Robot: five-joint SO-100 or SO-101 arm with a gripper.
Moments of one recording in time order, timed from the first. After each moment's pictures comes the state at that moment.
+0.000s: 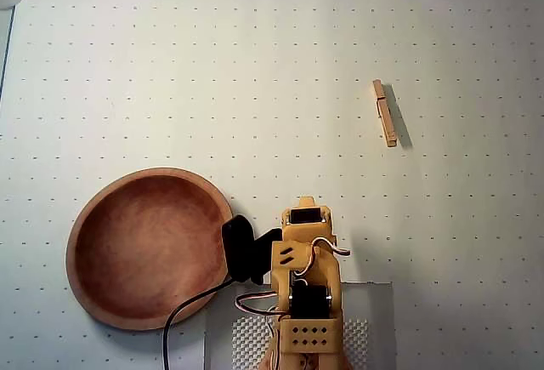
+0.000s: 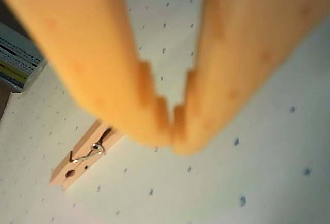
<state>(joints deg) -0.3 196.3 180.4 56.0 -2.8</state>
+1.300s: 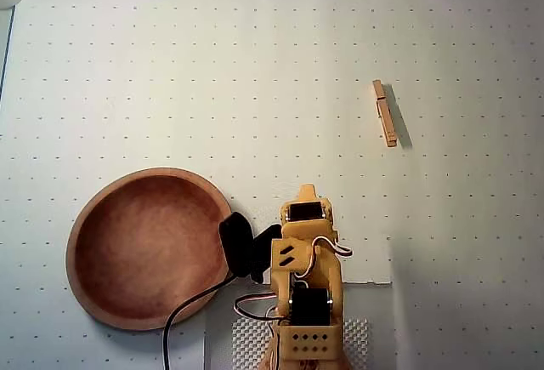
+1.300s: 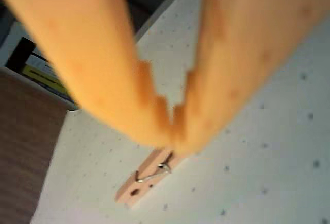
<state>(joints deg) -0.3 196.3 170.4 56.2 -8.2</state>
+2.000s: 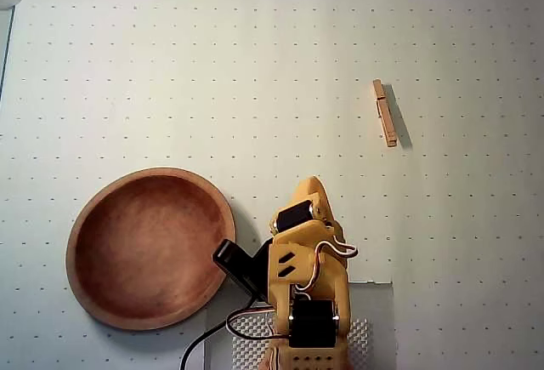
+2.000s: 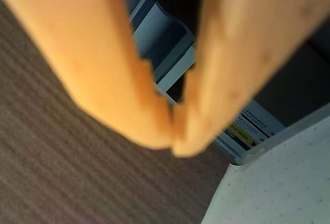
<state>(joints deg) -0.3 172.8 132.4 73.8 -31.5</state>
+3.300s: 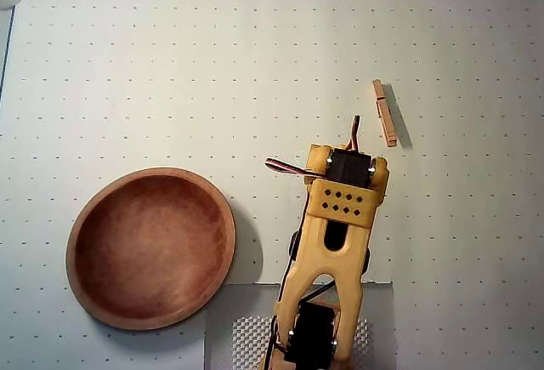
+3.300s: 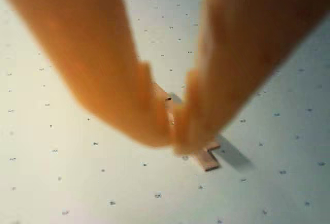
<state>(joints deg) 12.6 118.3 105.2 93.5 -86.4</state>
